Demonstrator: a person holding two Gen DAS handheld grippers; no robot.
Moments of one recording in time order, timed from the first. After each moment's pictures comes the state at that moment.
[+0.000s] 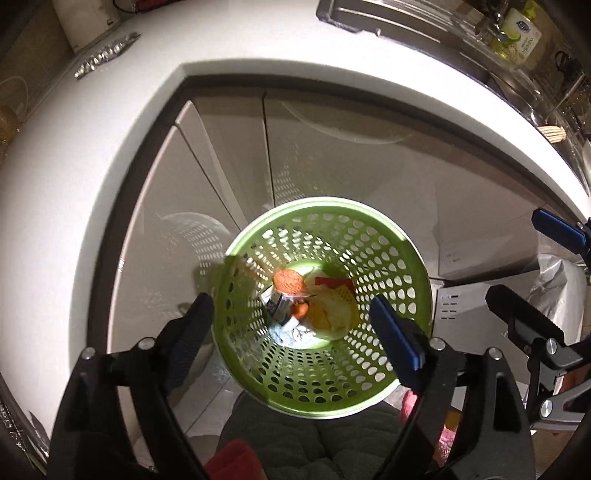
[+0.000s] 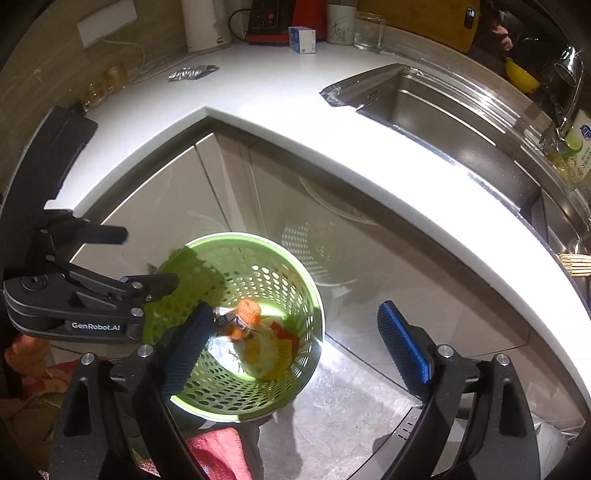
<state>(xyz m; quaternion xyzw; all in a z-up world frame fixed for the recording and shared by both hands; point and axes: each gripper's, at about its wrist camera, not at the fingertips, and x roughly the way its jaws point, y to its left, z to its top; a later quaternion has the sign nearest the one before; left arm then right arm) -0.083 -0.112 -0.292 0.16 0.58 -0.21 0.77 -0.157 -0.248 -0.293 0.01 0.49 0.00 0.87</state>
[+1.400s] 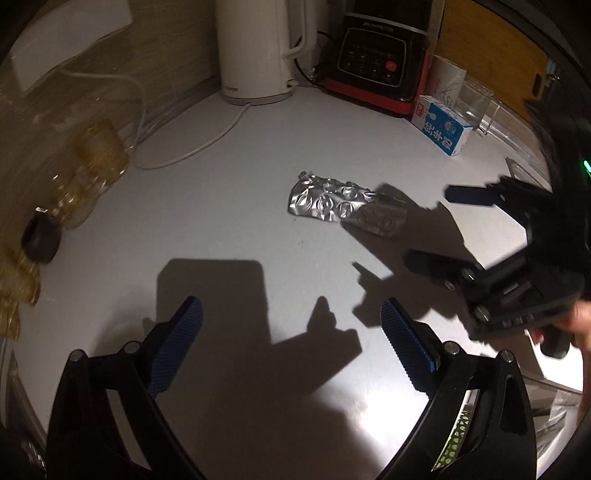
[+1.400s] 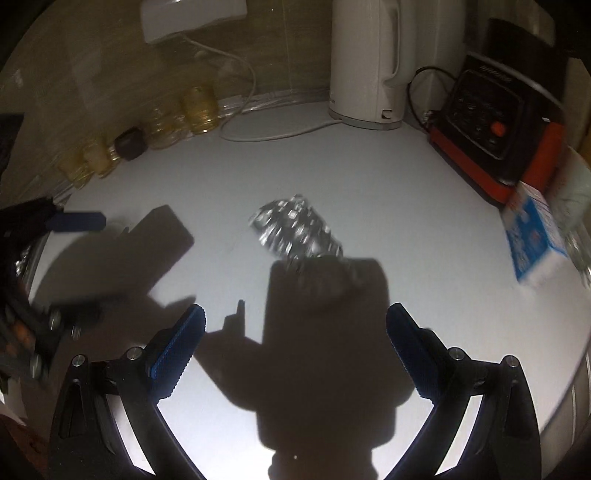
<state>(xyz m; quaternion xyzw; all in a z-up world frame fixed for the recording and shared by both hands) 0.185 0.053 -0.200 0.06 0.49 -0.09 0.87 0.248 -0.089 -0.245 -0.11 0.43 0.27 0.85</state>
